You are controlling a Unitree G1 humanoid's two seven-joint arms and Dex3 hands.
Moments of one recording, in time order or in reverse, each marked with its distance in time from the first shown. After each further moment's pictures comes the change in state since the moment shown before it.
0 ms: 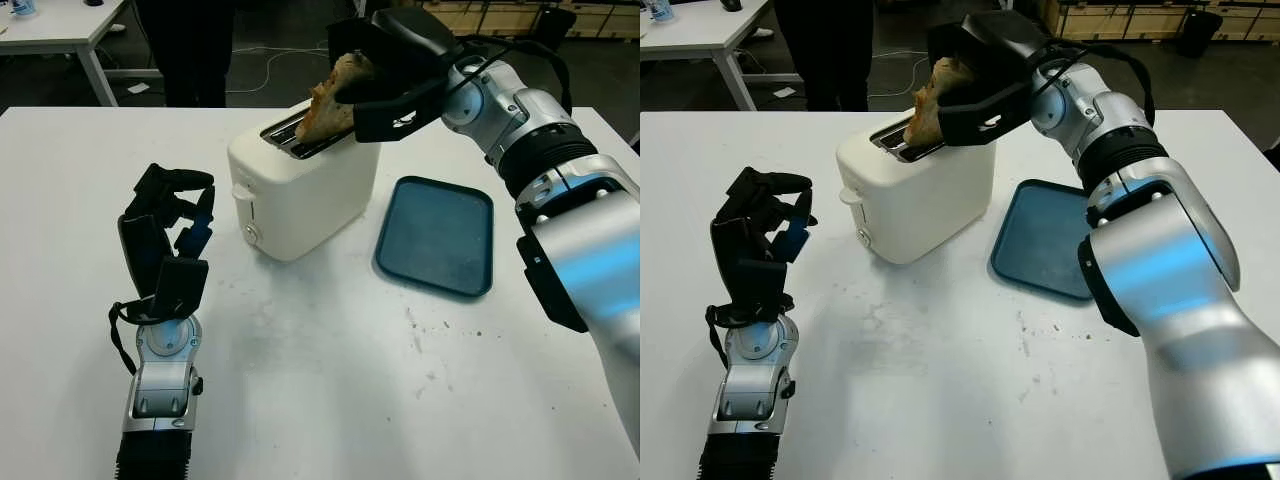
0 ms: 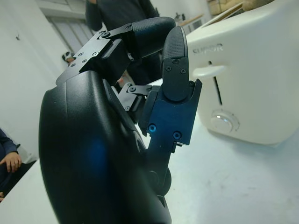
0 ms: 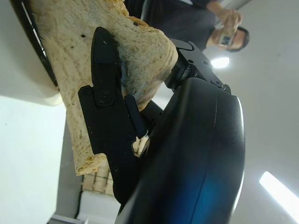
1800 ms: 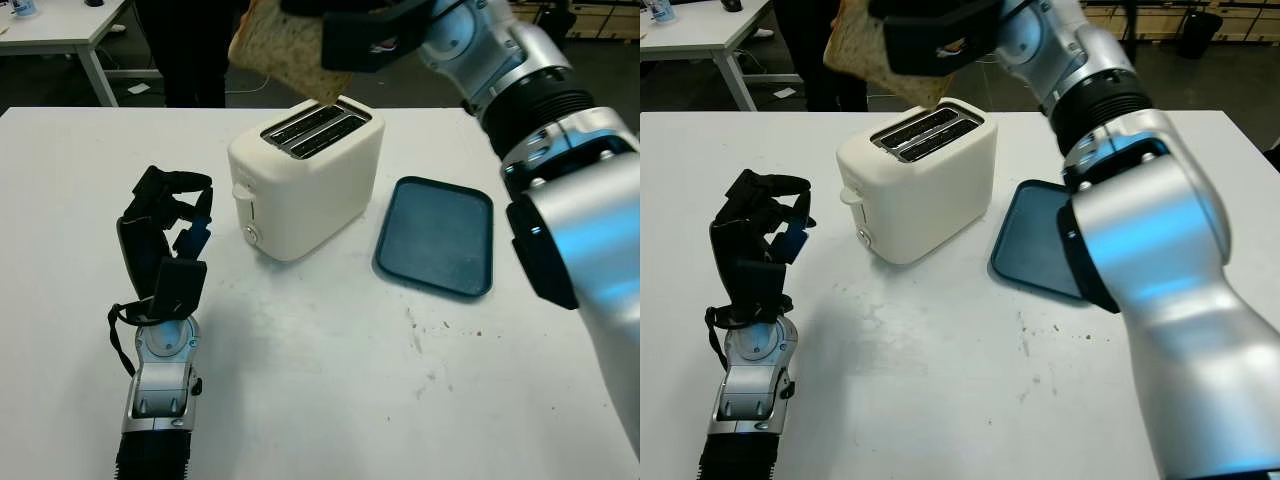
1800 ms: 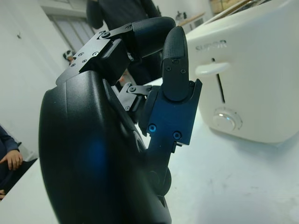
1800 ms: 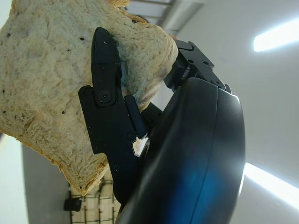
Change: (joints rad) left arm 0.000 0.000 0.009 0.006 -0.001 -0.006 0.001; right arm -0.135 0.101 -0.136 -0.022 0.098 -0.035 0.026
